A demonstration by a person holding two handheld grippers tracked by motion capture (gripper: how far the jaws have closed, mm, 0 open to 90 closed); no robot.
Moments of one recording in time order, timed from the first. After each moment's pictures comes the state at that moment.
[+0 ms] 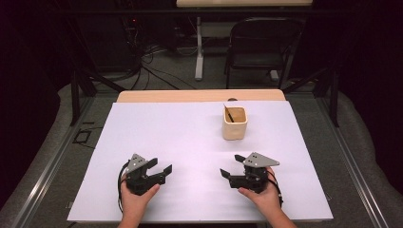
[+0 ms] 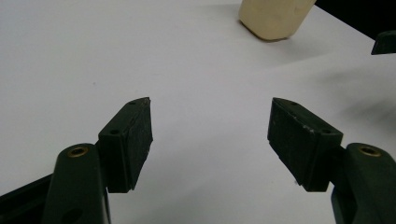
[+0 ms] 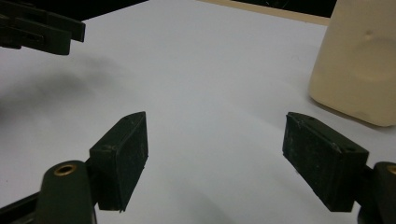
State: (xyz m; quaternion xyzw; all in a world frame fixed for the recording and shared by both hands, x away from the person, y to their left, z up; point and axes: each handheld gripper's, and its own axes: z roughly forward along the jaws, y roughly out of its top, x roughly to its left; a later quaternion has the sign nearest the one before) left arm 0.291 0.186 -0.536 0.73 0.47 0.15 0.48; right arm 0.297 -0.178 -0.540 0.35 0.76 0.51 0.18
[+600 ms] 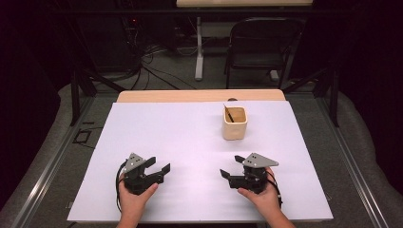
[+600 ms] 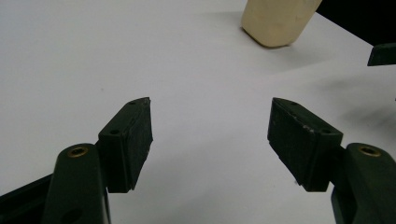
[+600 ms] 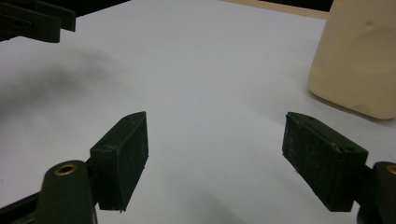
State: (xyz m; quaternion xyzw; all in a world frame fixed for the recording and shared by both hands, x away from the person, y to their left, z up) left arm 0.290 0.190 -0.531 0.72 0.47 0.16 0.48; right arm 0.298 -0.177 -0.544 0.36 0.76 0.51 0.18
